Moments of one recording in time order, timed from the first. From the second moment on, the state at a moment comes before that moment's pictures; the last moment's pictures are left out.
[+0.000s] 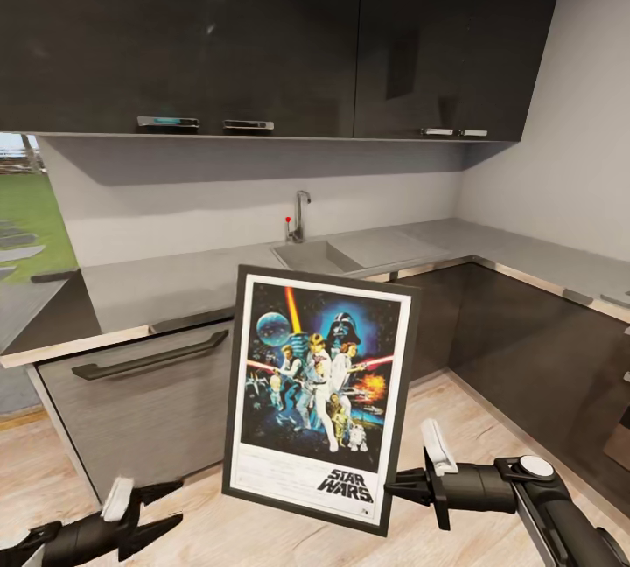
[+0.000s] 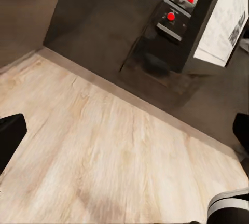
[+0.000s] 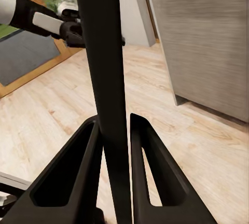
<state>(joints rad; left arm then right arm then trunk) -0.50 0.40 -0.06 -0.21 0.41 -0.27 -1.56 -0.29 -0.21 -0.06 -1.13 -0.01 0.20 1.52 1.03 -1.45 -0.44</state>
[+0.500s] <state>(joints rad) -0.36 0.27 -0.06 -0.03 0.64 -0.43 -1.23 -0.29 -0.21 -0.06 -1.14 0.00 0.20 1.52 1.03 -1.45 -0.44</state>
